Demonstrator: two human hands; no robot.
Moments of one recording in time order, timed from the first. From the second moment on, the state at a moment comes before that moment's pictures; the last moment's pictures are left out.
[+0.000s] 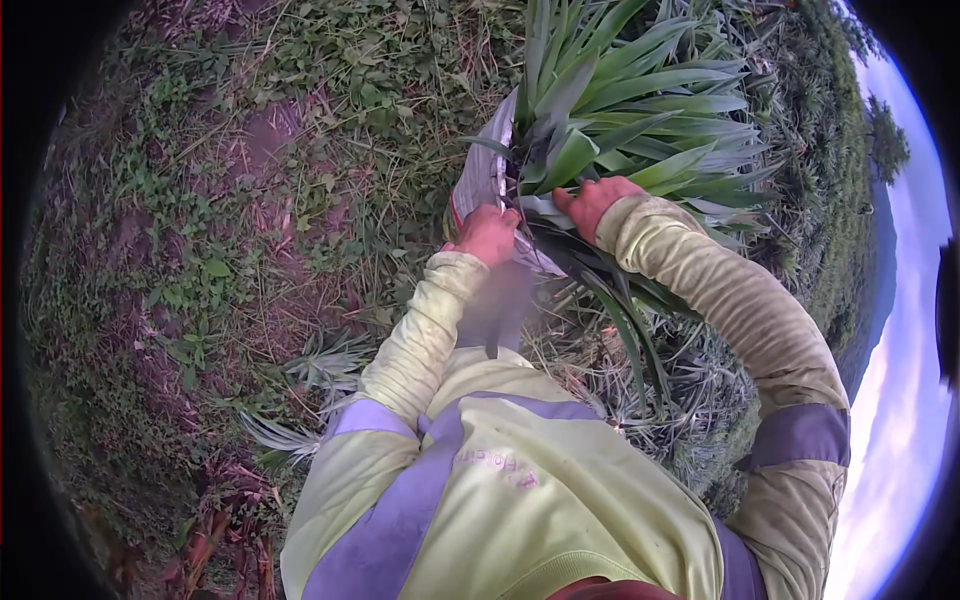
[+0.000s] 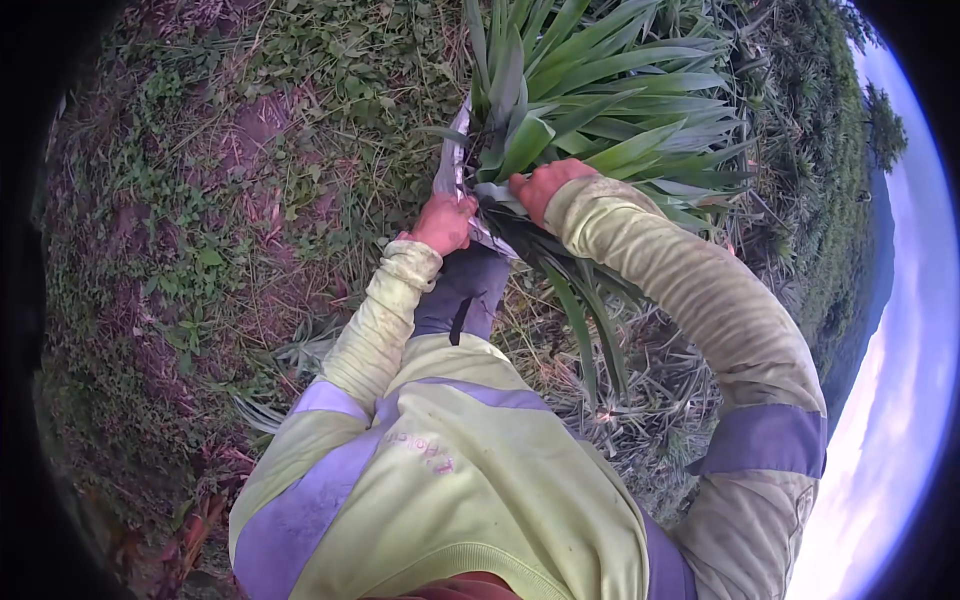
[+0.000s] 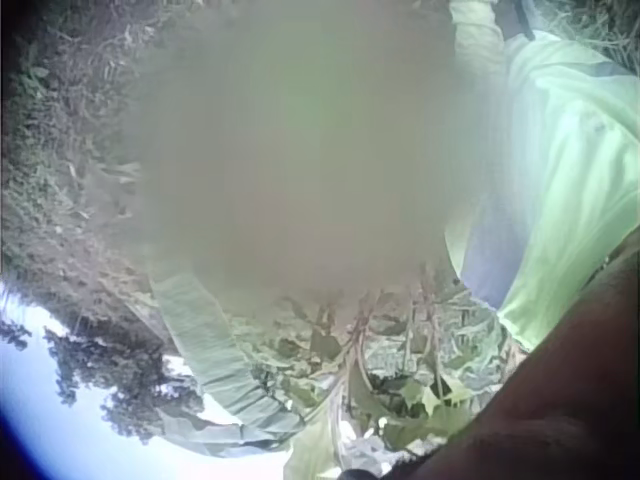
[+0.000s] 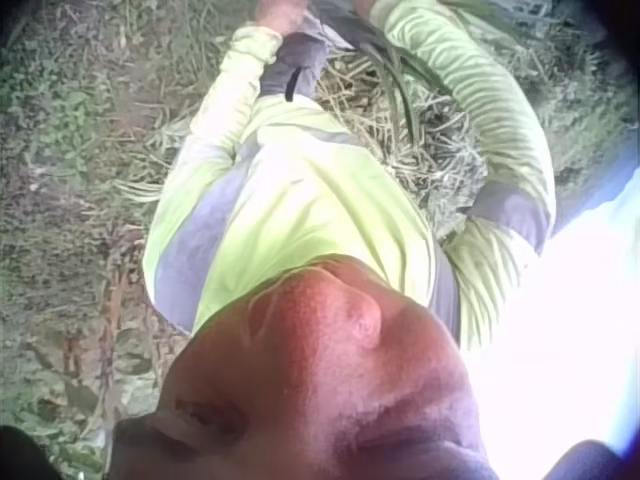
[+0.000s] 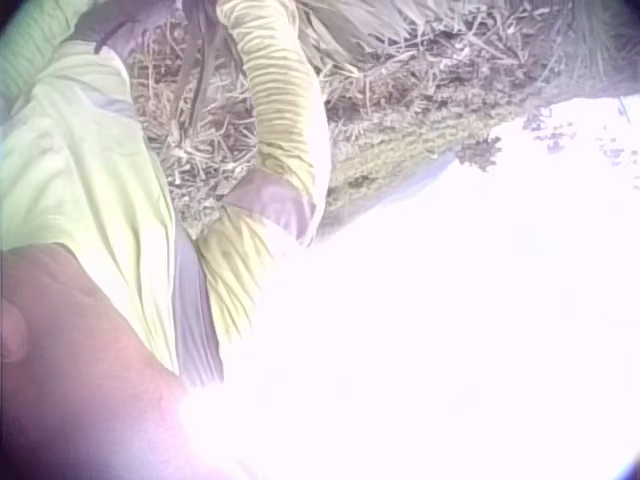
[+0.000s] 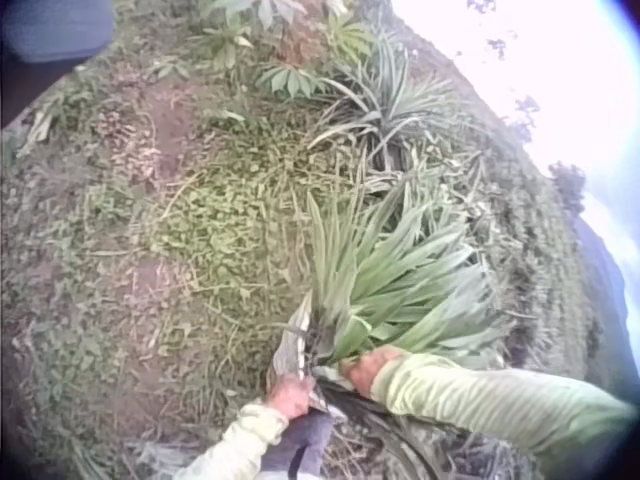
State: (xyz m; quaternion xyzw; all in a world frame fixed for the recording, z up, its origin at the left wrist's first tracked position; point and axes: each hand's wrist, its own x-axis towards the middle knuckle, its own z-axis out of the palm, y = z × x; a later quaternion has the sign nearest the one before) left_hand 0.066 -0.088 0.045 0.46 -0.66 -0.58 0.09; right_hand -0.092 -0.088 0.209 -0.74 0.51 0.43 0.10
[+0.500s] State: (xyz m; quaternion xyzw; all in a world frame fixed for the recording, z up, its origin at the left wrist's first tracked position) left_hand 0.052 -0.129 0.025 0.31 -0.87 -0.34 0.18; right_hand -0.093 -0.151 0.107 -0.78 0.54 0.27 0.15
